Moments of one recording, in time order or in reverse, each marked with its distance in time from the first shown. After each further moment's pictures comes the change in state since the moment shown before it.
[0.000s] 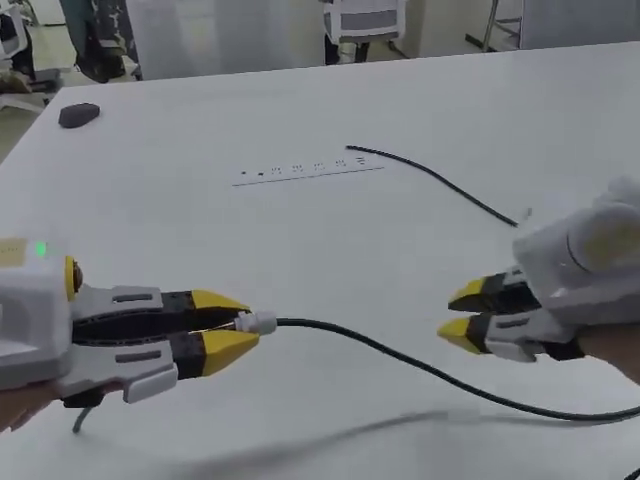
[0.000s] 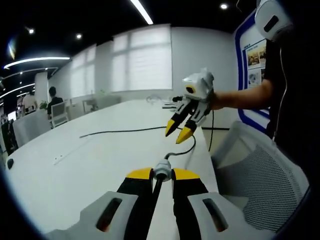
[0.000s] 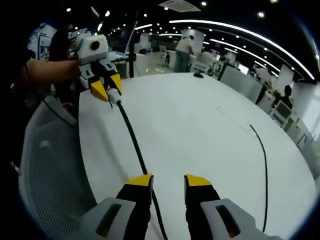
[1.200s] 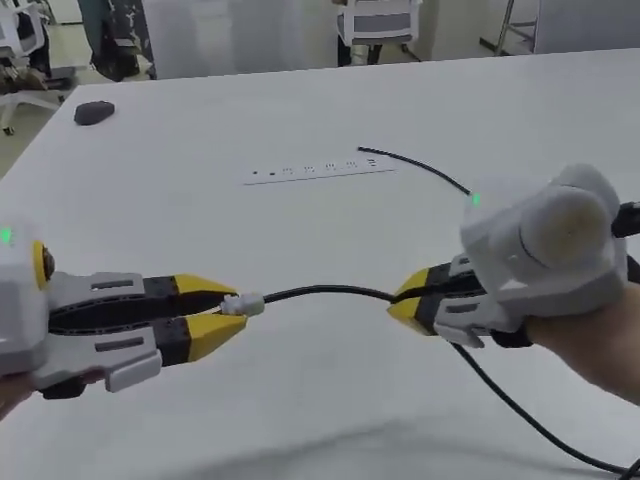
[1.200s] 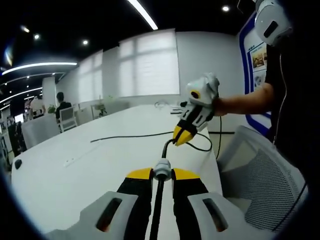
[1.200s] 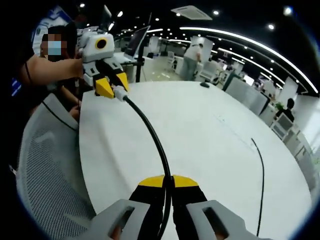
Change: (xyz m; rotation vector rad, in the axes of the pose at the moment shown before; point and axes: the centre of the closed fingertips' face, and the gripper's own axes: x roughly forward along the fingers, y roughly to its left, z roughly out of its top) left arm -0.030 0.015 0.011 0.005 -0.048 0.082; right arm -0.003 -0.020 -0.009 -0.036 0.034 -0.071
